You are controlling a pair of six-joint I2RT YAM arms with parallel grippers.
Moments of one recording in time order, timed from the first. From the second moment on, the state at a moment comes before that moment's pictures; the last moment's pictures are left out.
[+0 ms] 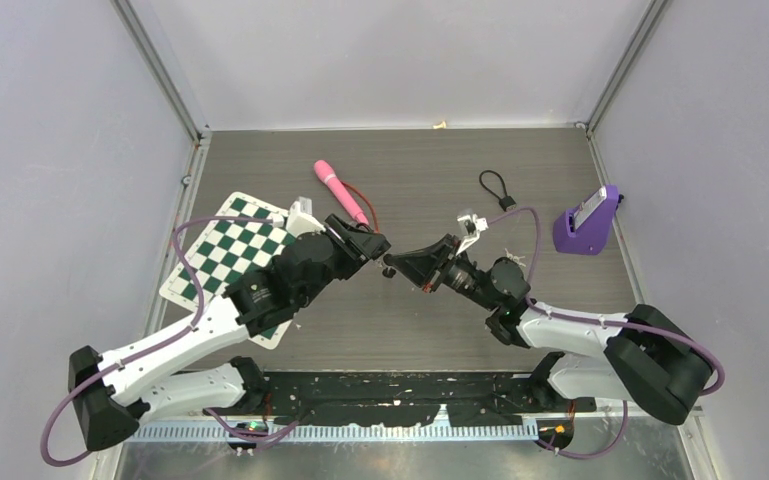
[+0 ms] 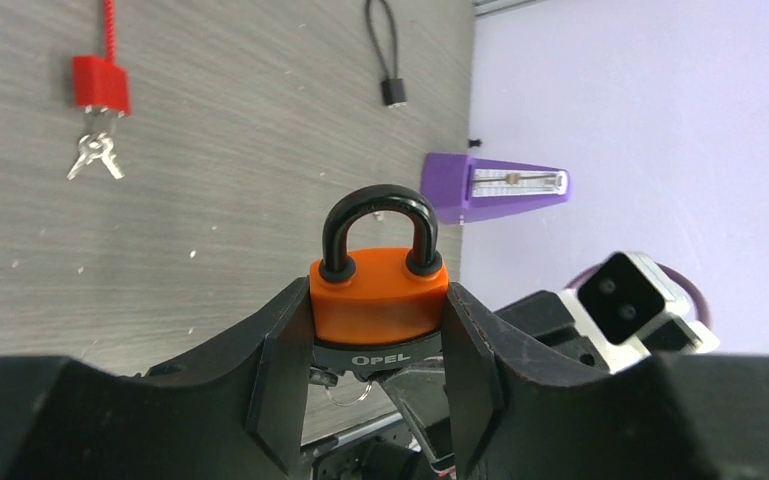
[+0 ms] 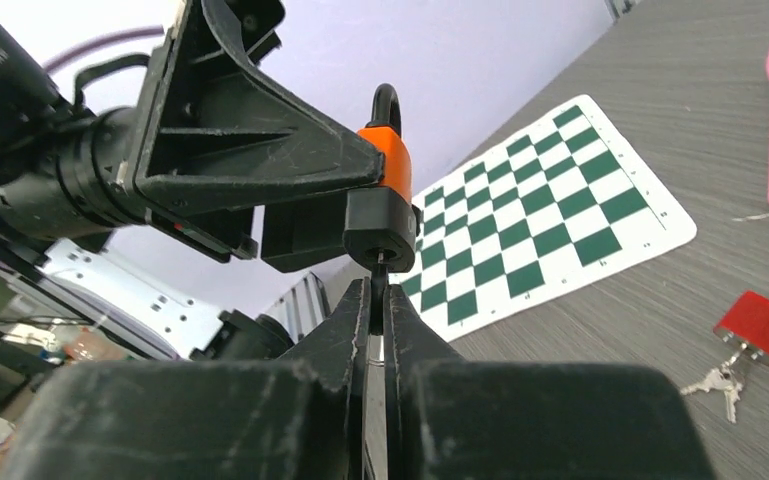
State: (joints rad) left arm -0.97 0.99 0.86 -0.29 -0.41 -1.30; right arm 0.81 1.21 0.33 1.13 -0.24 0.72
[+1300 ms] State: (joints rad) left arm -0.94 0.82 0.78 -0.19 -0.07 -1.02; right arm 1.00 0.97 0.40 0.85 -0.08 0.31
